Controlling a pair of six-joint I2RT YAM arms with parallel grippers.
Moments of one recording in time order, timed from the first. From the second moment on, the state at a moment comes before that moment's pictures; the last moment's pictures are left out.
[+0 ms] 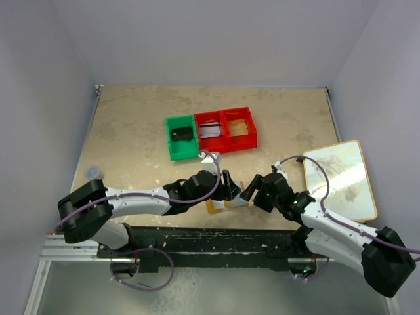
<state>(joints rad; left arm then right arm) -1.11 1.44 0.65 0.31 -0.19 -0.91 0.68 0.92 0.33 -0.26 0.09 1.05</state>
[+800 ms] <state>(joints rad) -0.93 1.54 0.77 0.11 -0.24 -0.73 0.68 0.87 0.23 -0.10 -0.06 1.11</state>
